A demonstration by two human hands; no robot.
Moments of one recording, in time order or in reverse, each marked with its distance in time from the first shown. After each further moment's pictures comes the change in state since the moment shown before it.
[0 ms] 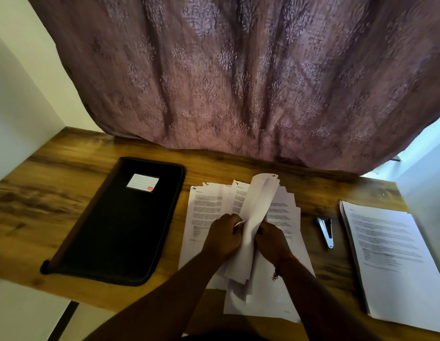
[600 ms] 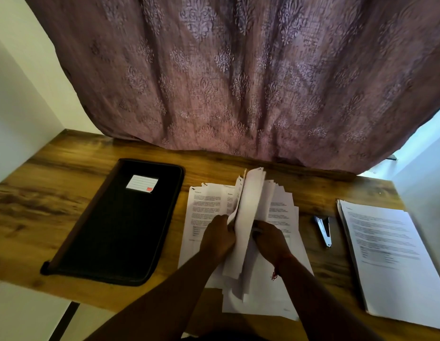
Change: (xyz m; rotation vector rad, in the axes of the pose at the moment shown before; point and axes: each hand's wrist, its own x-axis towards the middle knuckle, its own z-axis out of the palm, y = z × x) left_hand 0.000 -0.004 0.003 -0.077 0.042 -0.198; right_hand -0.006 0.000 -0.001 0.080 0.003 -0.020
